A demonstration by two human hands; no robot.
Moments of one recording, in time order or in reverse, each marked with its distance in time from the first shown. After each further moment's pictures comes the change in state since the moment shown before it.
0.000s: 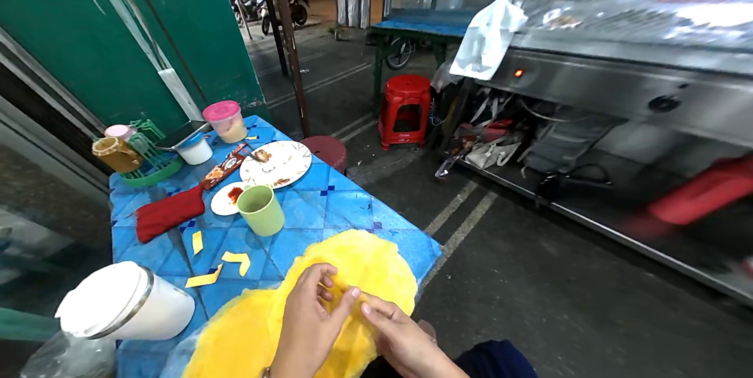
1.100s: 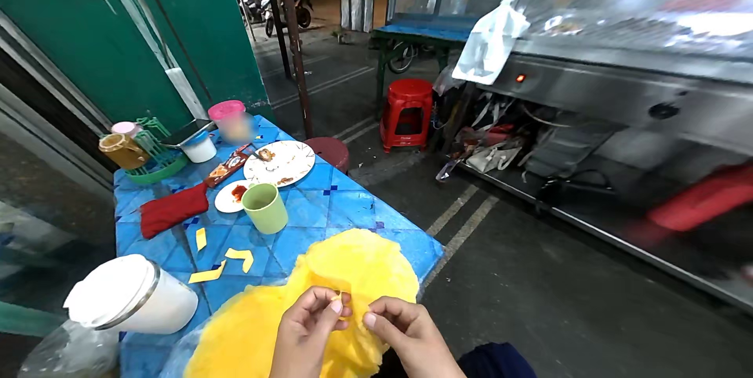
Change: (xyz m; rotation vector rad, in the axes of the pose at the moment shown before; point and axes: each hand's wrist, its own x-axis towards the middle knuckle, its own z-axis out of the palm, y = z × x) left_hand -0.035 0.025 -0.018 -0.723 -0.052 -0.185; right_hand -0.024 -0.035 0.036 -0.424 0.285 -0.221
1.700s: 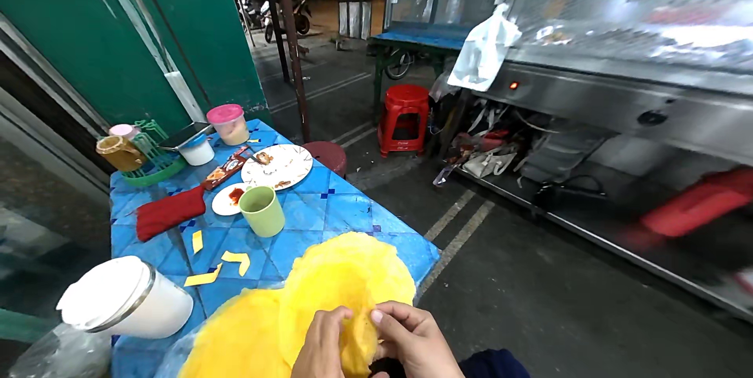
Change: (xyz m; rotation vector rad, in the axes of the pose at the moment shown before) left_hand -0.030 -0.020 0.014 0.842 -0.058 0.202; right_hand -0.007 -0.006 0.002 0.296 0.161 0.225
